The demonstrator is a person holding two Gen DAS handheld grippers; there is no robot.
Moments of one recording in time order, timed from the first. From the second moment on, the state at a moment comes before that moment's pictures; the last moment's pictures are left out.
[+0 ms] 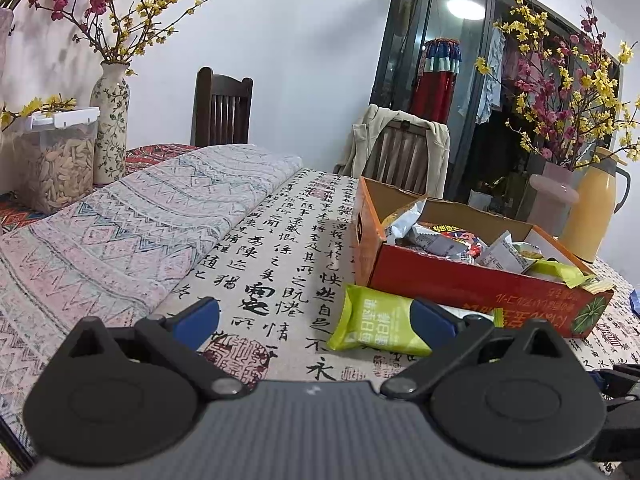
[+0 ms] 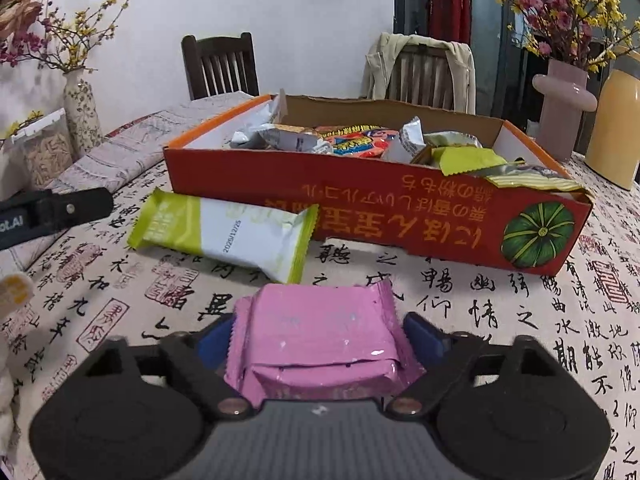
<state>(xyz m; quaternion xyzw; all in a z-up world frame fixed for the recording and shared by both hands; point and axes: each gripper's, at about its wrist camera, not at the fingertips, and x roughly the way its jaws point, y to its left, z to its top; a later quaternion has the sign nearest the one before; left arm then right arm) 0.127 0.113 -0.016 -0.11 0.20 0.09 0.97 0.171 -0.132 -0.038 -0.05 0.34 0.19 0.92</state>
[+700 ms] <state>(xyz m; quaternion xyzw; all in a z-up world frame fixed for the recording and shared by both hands) 0.131 0.113 -0.018 -0.11 0.21 0.10 0.97 0.181 -0.202 -0.020 -0.01 0.27 0.12 0.95</state>
